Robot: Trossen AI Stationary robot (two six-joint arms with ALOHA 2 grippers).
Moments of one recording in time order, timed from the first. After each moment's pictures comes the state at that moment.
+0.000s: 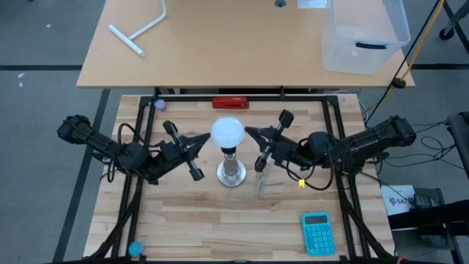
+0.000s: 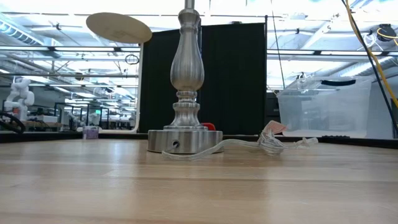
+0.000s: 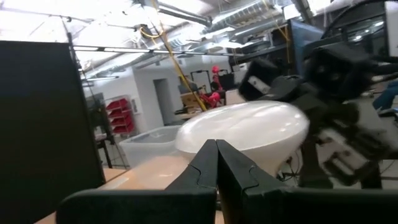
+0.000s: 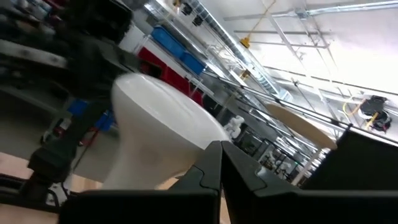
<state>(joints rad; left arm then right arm) -0.42 1.21 0.99 0.64 -0.89 0.55 0.28 1.38 1.05 0.63 0.61 -0.83</state>
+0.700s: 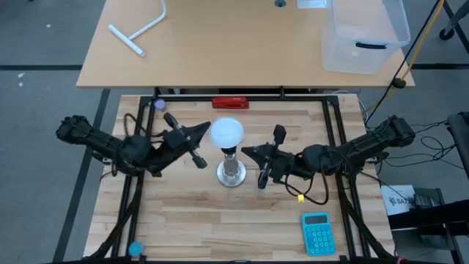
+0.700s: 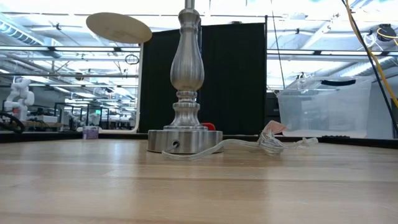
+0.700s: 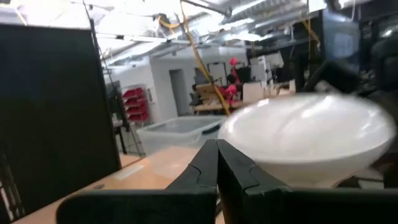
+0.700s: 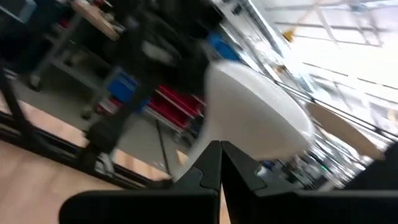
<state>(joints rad) -0.37 1.18 0.99 0.60 -0.91 0.51 0.34 1.39 1.05 0.47 0.63 -0.80</state>
